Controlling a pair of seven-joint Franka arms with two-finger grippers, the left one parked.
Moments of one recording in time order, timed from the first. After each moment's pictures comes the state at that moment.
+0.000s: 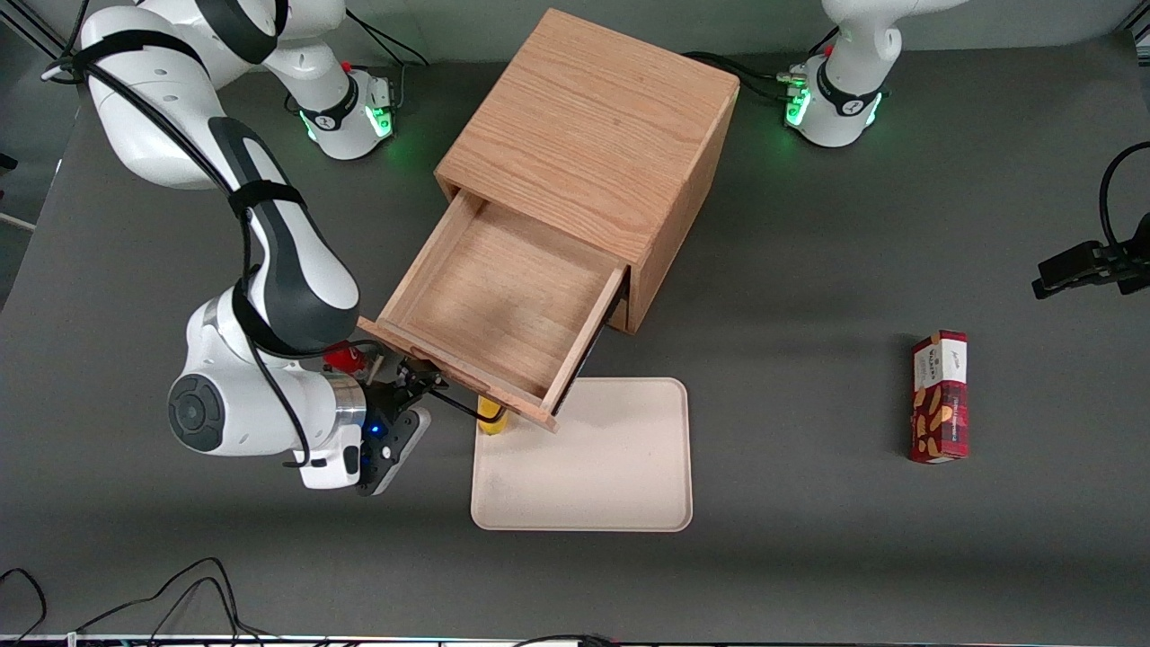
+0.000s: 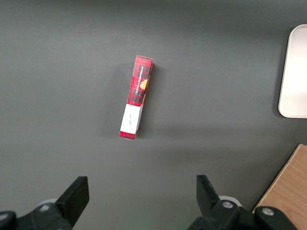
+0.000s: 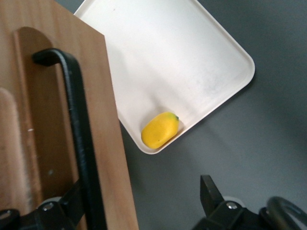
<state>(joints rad) 0.08 0.76 0.33 -1.11 0.14 1.75 -0.55</state>
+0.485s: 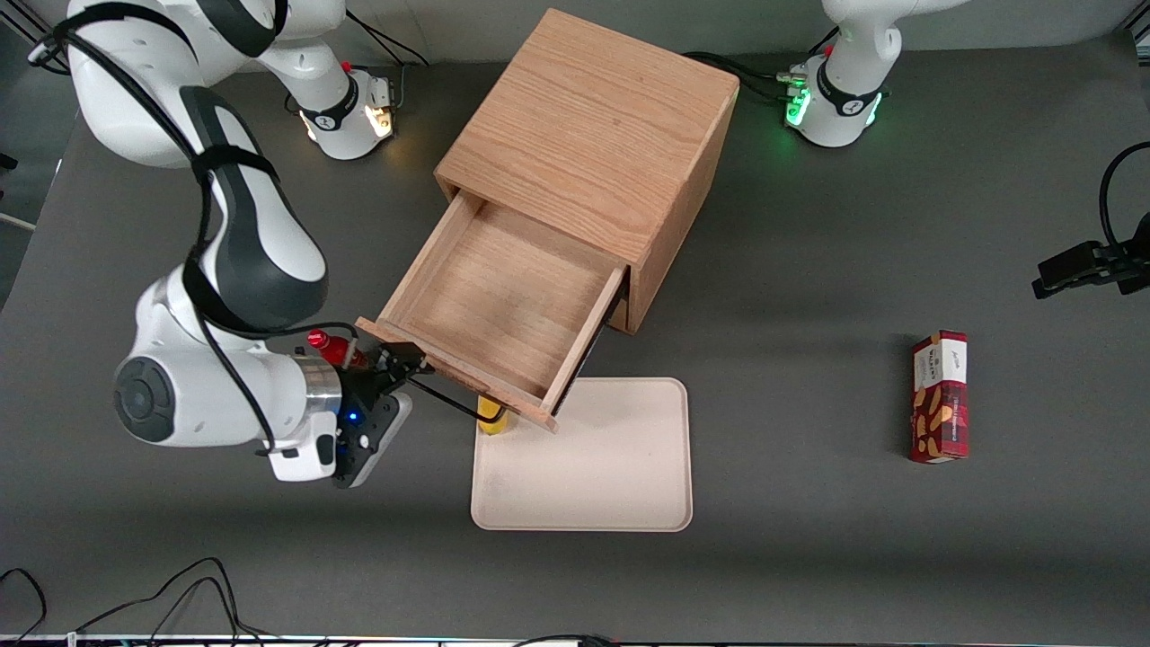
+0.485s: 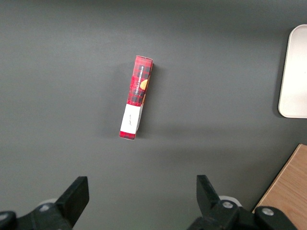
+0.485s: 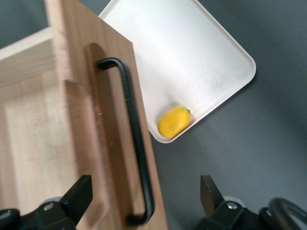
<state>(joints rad) 0.08 0.71 0.33 -1.01 0.15 1.60 -0.51</state>
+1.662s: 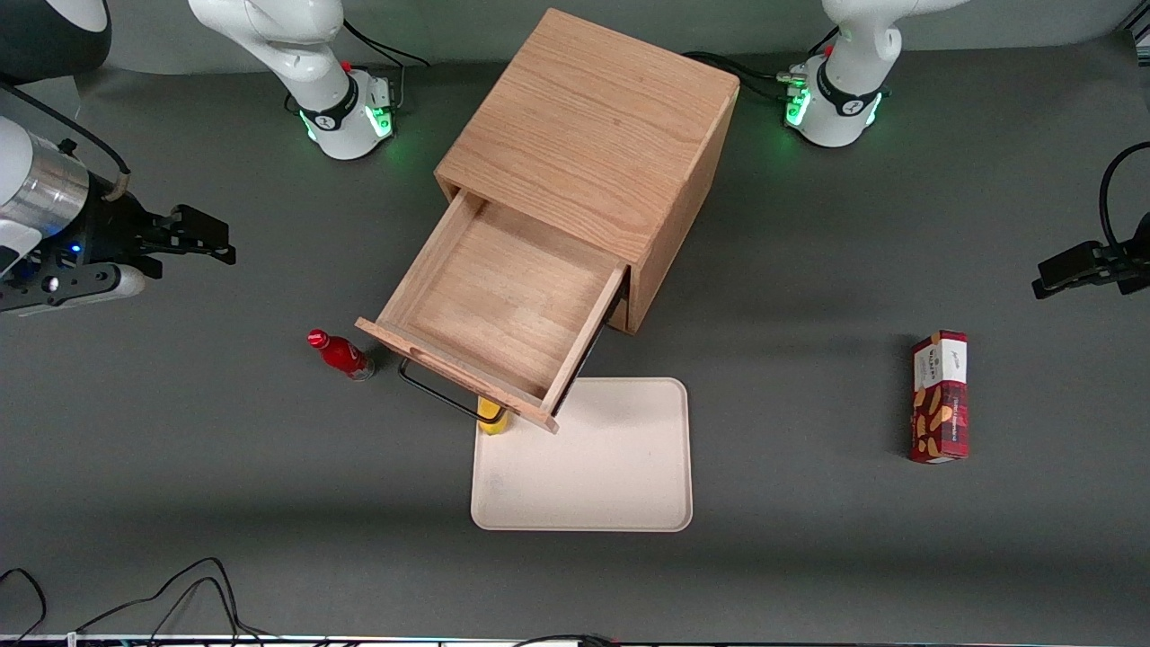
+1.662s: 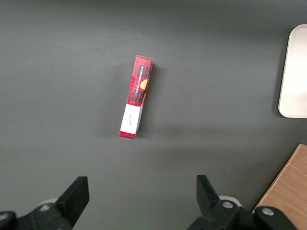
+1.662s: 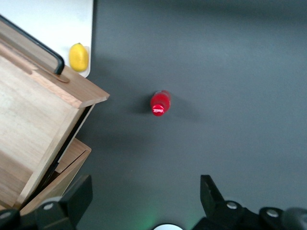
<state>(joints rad) -0.20 0.08 0.32 -1.48 0.03 1.45 0.03</state>
